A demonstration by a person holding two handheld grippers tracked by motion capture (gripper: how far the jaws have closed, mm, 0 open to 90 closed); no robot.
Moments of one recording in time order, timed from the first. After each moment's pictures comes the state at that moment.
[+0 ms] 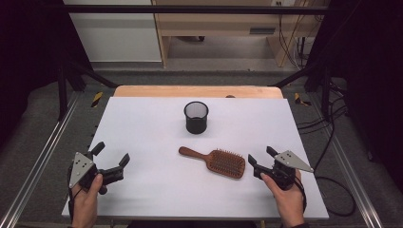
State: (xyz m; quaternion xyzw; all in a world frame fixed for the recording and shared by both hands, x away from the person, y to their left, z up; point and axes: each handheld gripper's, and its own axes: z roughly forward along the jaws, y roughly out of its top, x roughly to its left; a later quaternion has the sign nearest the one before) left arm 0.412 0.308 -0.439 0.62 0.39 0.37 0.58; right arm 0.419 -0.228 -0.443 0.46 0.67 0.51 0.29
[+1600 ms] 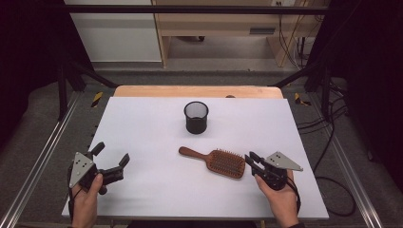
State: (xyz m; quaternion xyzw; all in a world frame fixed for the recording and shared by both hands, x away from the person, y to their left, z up) left arm 0.412 0.308 -0.440 0.62 0.39 0.37 0.57; right arm 0.419 -0.210 -0.447 0.42 0.71 0.50 0.27
